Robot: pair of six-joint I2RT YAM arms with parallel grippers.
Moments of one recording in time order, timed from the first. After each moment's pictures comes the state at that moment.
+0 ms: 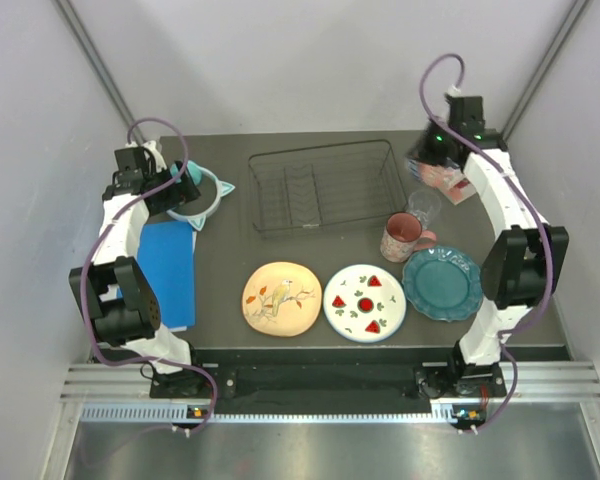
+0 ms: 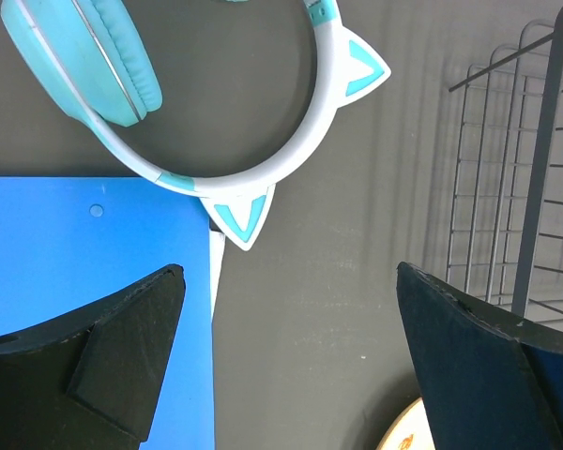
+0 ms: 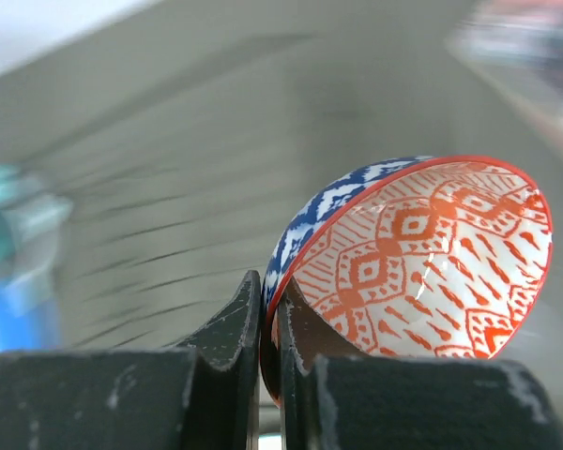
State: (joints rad) left arm 0.23 1.59 1.31 -0.50 0.26 -0.18; right arm 0.03 1.81 1.67 -0.60 -0.13 0.43
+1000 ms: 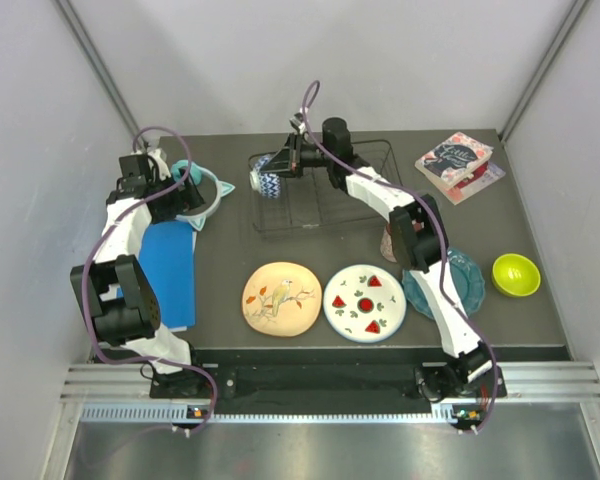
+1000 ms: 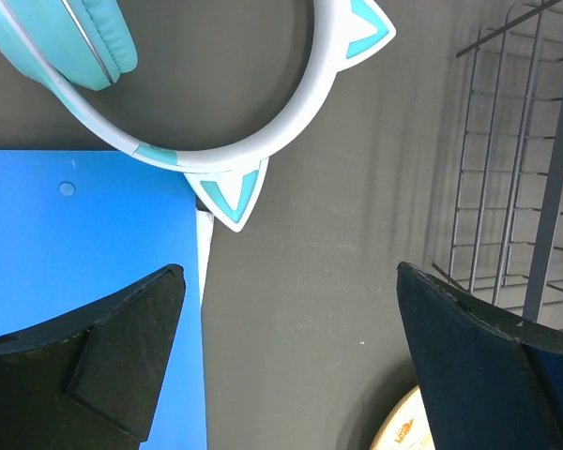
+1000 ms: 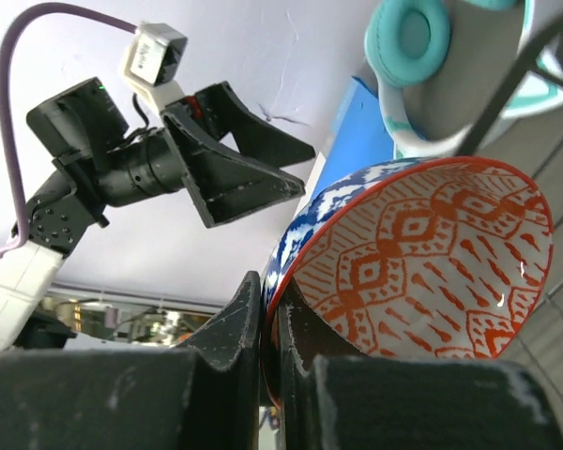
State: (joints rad) left arm 0.23 1.60 1.25 -0.49 0.30 -0.18; right arm 0.53 2.52 2.16 0.29 -0.97 1.16
